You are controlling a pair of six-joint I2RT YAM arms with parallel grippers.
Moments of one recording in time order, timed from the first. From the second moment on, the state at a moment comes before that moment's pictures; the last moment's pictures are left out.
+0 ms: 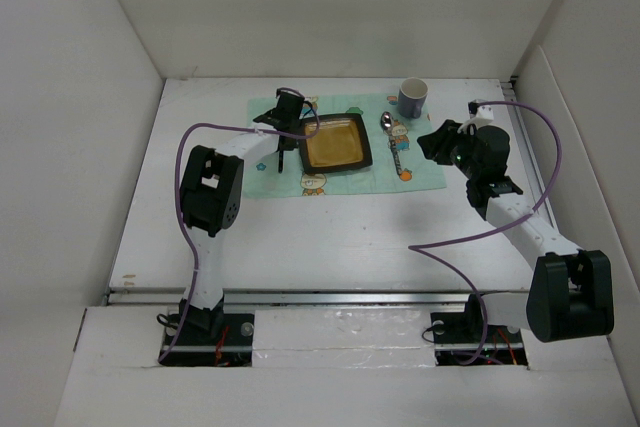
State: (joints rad) left arm -0.40 2.11 1.59 -0.38 -0.34 -0.23; right arm 0.09 1.27 0.75 0.30 -0.28 0.41
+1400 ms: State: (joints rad) left arm -0.40 1.28 1.31 -0.31 -0.26 -0.44; right arm 0.13 1.24 0.75 0.28 -0.22 0.38
